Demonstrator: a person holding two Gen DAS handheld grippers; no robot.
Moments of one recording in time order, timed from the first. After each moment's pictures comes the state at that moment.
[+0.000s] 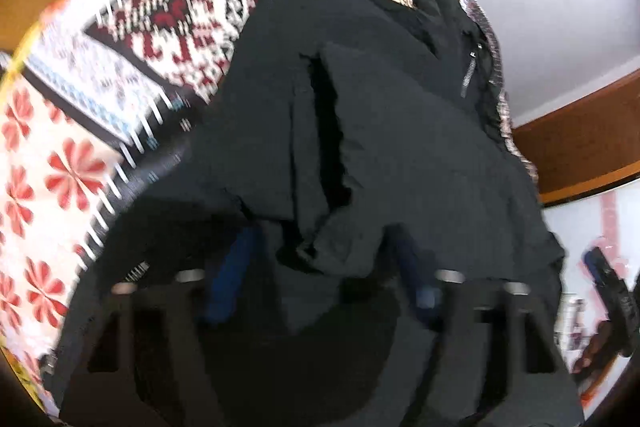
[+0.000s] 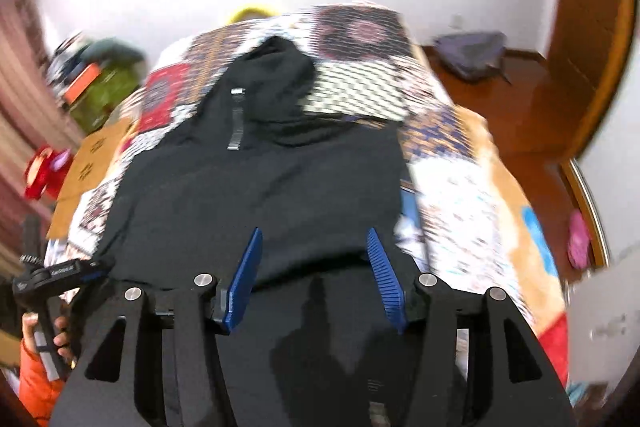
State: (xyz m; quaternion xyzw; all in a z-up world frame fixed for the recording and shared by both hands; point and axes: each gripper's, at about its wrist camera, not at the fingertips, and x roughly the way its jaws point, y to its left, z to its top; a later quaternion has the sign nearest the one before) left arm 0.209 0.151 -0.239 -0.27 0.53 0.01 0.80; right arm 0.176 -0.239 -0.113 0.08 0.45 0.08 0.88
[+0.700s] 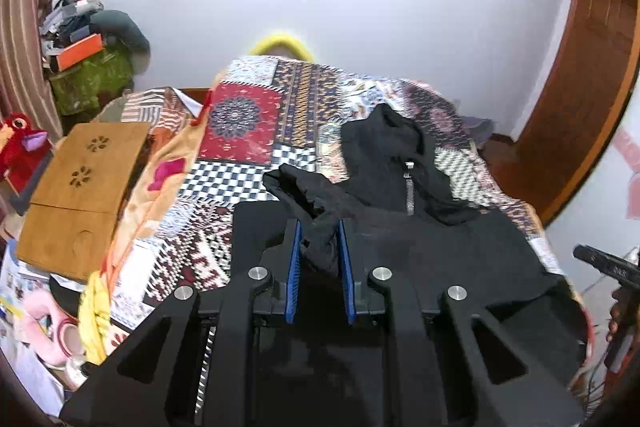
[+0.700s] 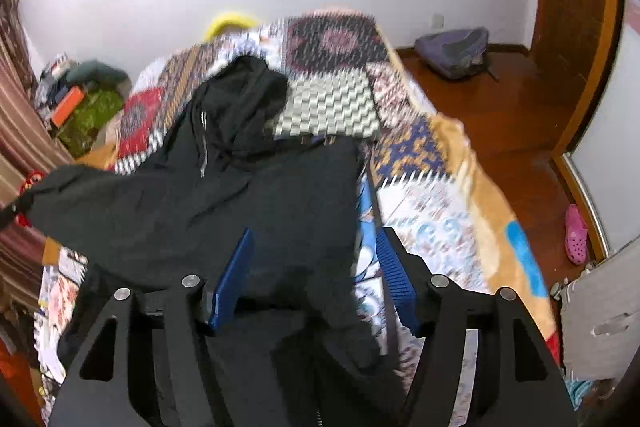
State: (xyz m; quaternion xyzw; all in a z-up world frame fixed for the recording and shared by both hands) left arm 0.239 0.130 -0.088 -0.07 0.36 0.01 0.93; right arm 0.211 -0.245 -0.125 0.08 0.46 0.08 0.88
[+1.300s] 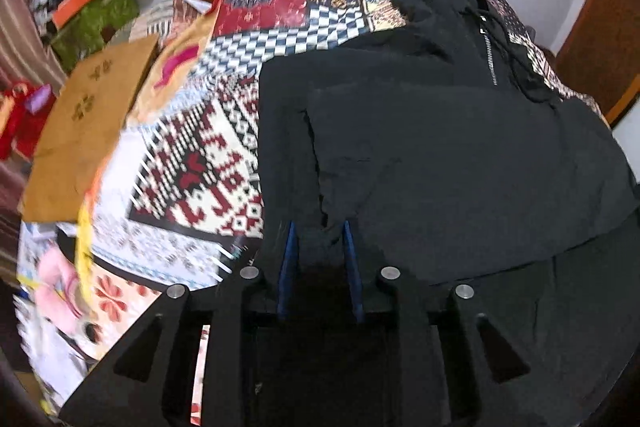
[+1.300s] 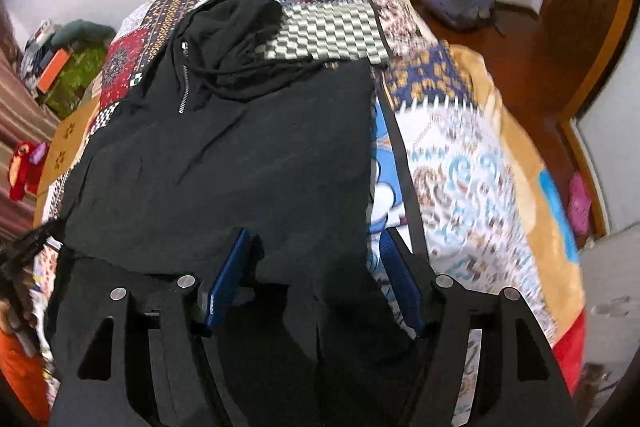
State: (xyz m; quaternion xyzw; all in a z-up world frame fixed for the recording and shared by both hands) left arm 0.244 0.141 -0.214 -0.01 0.51 0.04 0.86; right arm 0.215 -0.233 -0.148 0.05 0.51 0.08 0.85
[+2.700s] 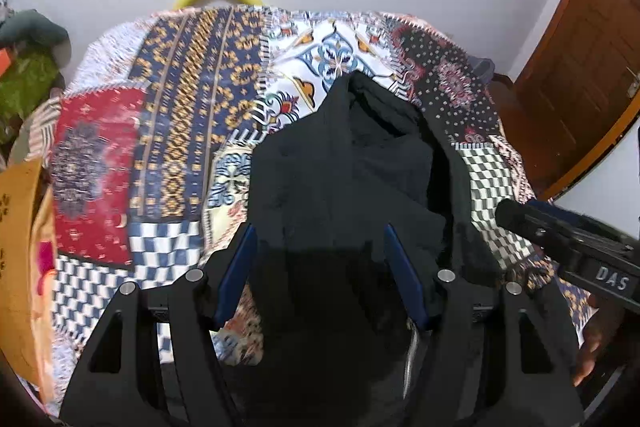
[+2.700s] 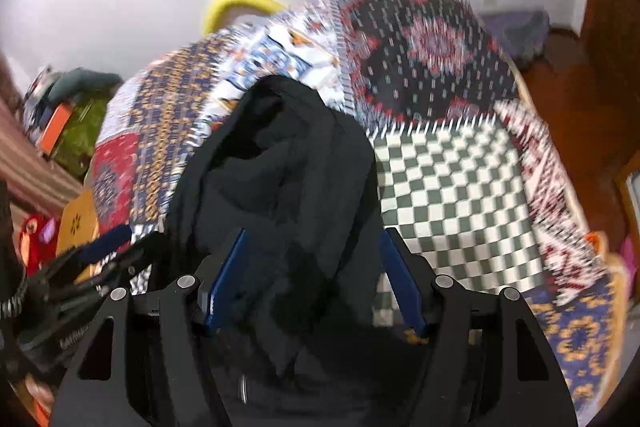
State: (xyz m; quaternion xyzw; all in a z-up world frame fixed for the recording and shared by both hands) left arm 0.564 0.030 -0.192 -0.03 0.48 -0.06 0.88; right arm 0.493 -0.144 -0.176 0.15 0.51 0.10 0.84
